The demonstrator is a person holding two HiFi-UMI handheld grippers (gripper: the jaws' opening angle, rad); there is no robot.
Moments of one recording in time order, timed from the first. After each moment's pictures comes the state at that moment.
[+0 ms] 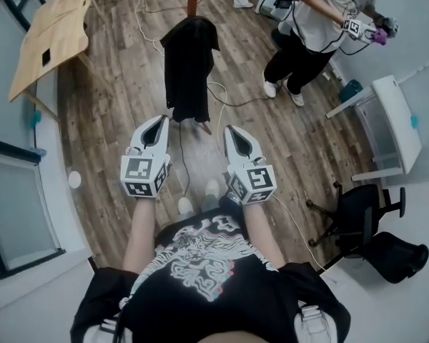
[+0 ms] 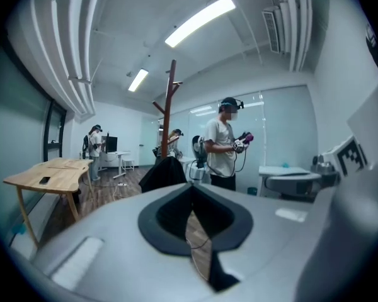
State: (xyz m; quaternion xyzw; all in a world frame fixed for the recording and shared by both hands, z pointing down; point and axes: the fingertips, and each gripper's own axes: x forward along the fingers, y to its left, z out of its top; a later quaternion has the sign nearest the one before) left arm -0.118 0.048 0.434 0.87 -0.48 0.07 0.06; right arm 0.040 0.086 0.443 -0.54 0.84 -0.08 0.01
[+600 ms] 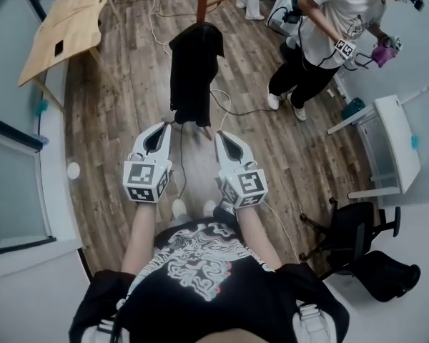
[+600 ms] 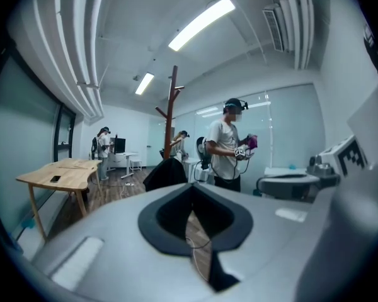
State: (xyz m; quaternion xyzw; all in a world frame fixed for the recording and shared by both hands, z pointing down) left arm -0.106 0.090 0.417 0.85 -0.51 0.07 0.06; right arm 0.026 0.110 0.425 -0.49 0.87 -0.06 0.01
